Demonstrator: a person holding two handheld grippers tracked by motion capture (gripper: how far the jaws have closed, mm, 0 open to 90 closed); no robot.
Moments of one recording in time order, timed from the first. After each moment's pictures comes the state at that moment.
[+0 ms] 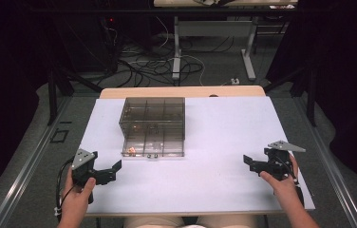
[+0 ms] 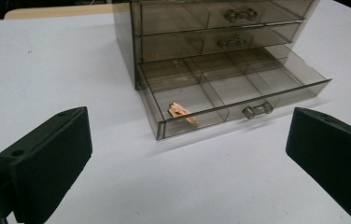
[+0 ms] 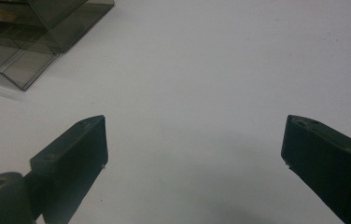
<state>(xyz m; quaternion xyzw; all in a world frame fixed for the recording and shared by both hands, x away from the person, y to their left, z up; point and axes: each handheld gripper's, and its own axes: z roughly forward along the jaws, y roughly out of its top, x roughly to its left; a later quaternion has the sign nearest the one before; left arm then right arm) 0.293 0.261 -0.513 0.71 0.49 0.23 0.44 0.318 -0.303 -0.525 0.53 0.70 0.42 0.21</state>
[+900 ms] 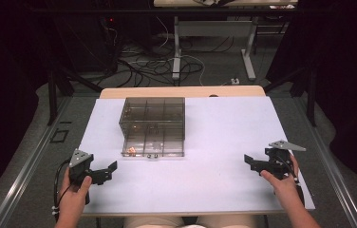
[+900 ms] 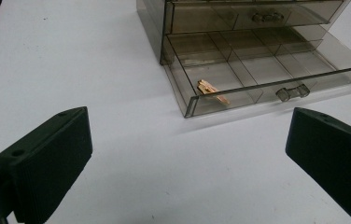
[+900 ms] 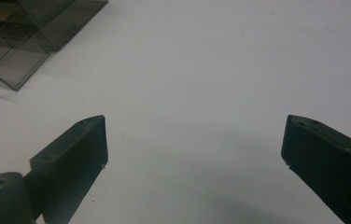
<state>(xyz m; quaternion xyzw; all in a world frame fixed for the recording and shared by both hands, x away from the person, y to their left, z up) 0.301 0.278 -0.529 0.71 0.52 0.21 0.42 0.321 -0.308 -0.529 0.54 0.70 0.42 0.20</state>
